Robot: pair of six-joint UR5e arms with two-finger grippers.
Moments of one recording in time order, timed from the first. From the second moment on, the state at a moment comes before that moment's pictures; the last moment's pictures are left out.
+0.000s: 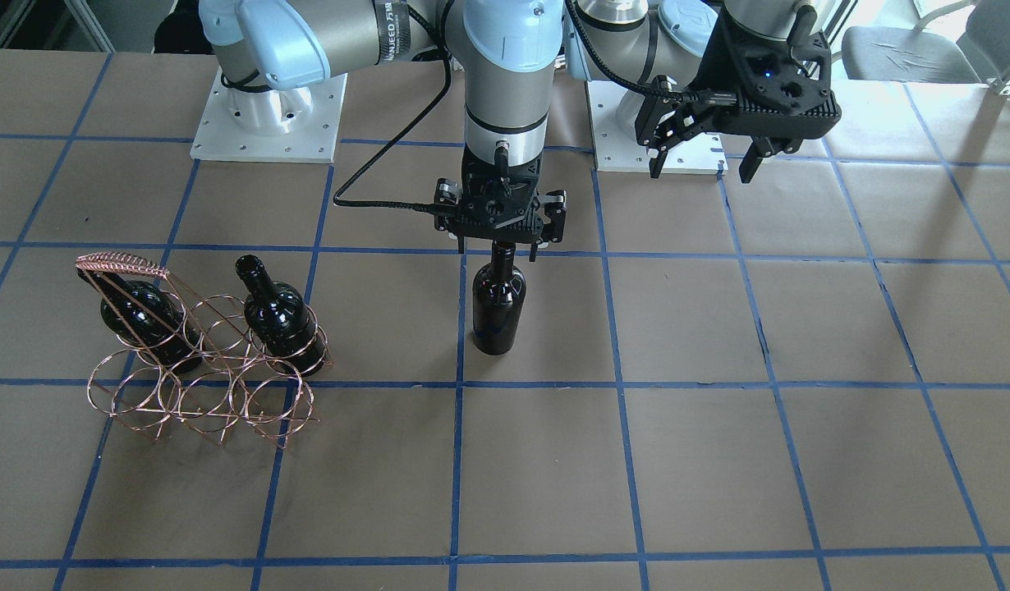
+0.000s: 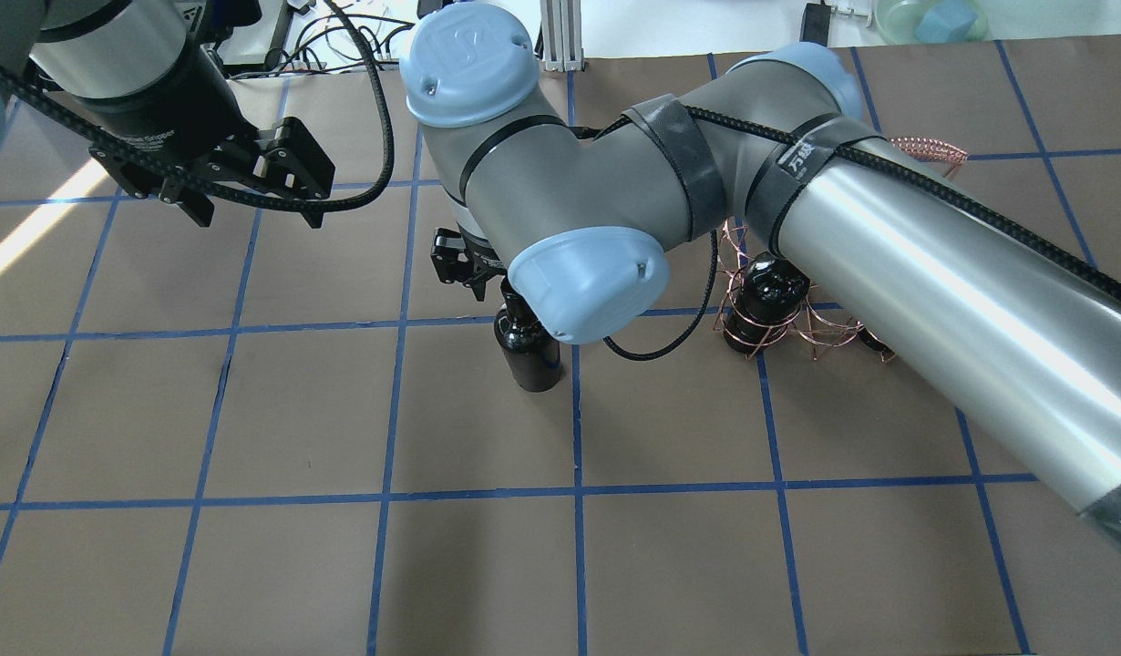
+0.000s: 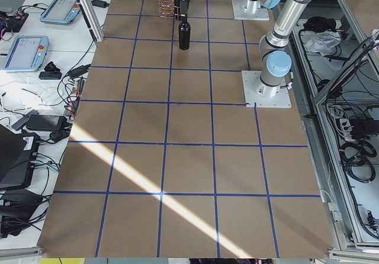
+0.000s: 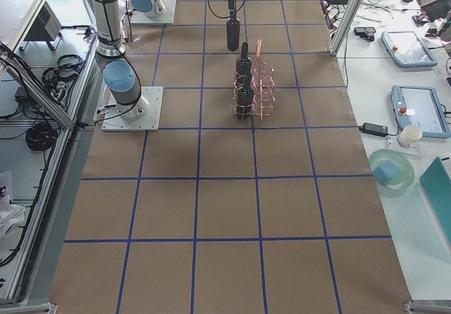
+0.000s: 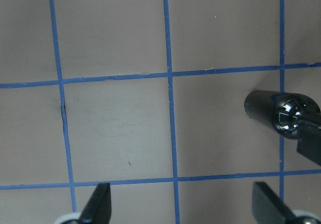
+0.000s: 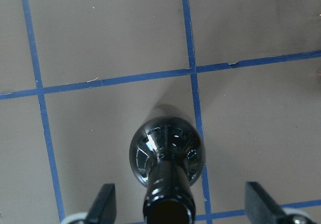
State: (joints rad) left arm -1.59 -1.51 -1.53 -1.64 1.60 0.03; right arm 2.09 -1.29 1.52 -1.86 -1.59 0.64
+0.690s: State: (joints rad) left arm -1.59 -1.51 -1.53 -1.64 1.60 0.03; right arm 2.09 -1.27 1.54 -1.89 -1.58 0.64
